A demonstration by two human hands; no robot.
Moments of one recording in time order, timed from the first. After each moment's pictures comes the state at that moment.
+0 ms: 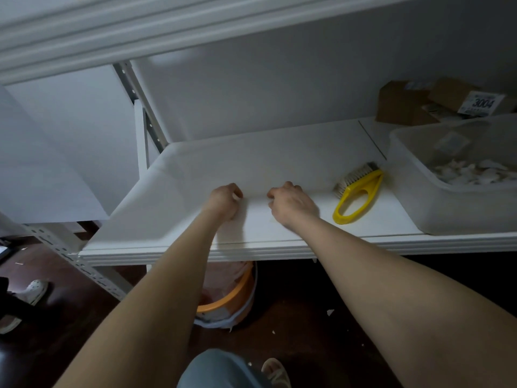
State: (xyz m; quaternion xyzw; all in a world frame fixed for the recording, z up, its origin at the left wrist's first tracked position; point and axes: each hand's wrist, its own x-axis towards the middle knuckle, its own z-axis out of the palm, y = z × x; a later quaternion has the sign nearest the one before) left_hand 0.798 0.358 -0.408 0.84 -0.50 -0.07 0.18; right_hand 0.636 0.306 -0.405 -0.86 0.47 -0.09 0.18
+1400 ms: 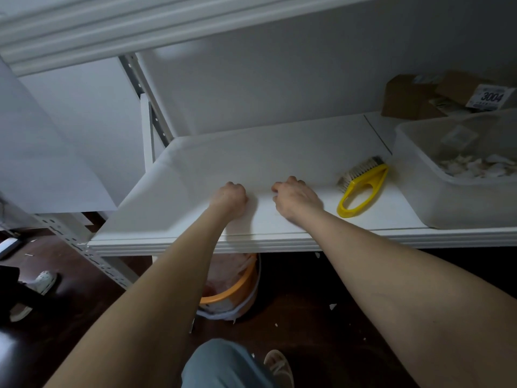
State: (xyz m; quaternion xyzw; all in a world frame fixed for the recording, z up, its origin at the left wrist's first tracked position) left_hand 0.787 0.362 -0.408 0.85 -0.53 0.00 -0.01; right_hand 0.633 0.312 -0.396 -0.87 0.47 -0.06 0.16
